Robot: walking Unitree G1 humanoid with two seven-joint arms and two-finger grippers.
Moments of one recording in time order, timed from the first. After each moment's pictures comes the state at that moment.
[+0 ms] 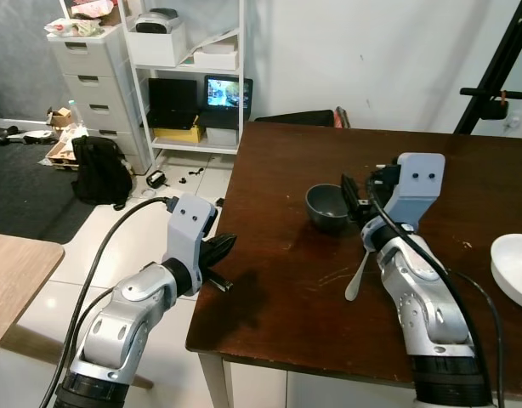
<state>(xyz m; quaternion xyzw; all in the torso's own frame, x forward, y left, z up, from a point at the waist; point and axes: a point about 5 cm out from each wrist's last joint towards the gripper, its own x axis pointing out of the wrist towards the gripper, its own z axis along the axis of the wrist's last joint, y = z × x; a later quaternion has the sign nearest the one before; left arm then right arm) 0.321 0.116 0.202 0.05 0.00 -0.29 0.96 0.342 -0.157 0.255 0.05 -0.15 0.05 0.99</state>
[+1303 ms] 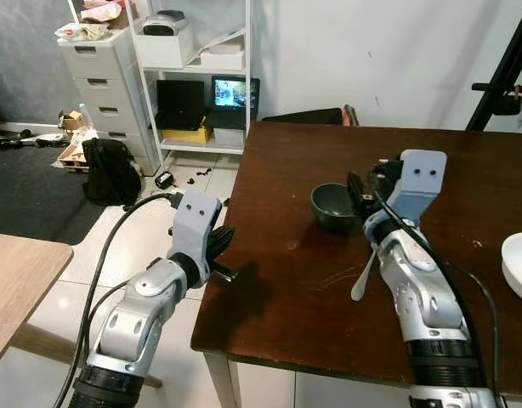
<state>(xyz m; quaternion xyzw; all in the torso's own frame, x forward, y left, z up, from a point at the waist) 0.331 0.111 0.205 0.05 -0.01 -0.24 0.97 0.357 -0.171 0.248 0.05 -0.14 0.01 0.99</state>
